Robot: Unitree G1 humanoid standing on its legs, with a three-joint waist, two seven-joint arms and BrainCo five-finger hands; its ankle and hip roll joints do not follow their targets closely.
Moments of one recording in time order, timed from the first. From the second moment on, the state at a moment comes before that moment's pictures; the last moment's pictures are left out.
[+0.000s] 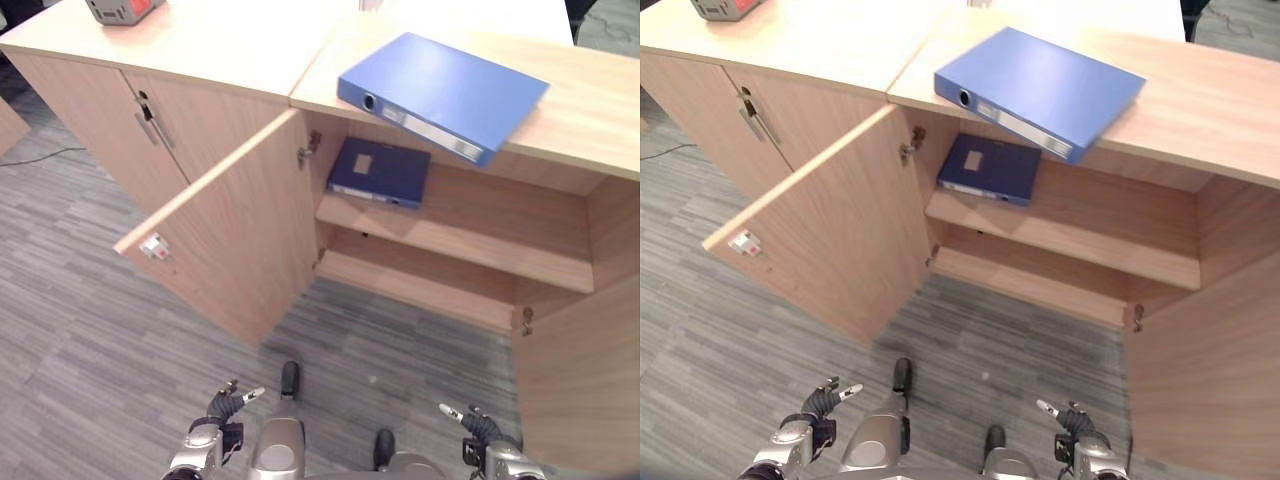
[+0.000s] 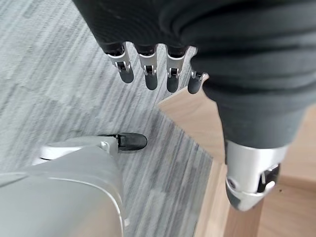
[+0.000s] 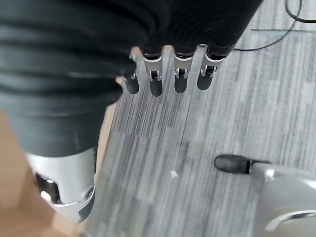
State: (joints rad) left arm -0.07 0.25 -0.15 1.06 -0.31 -0.08 0.05; right arm -0.04 -0.31 0.20 1.15 0.35 -0.03 -0.09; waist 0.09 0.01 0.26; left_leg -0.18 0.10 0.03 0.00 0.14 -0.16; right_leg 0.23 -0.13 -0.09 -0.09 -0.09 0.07
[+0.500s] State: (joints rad) left arm -0.02 0.32 -0.19 0.98 -0.30 -0.06 0.05; right arm -0.14 -0.24 0.19 1.11 0.29 -0.03 -0.08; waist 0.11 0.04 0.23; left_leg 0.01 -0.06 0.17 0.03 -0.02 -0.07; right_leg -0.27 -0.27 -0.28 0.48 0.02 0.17
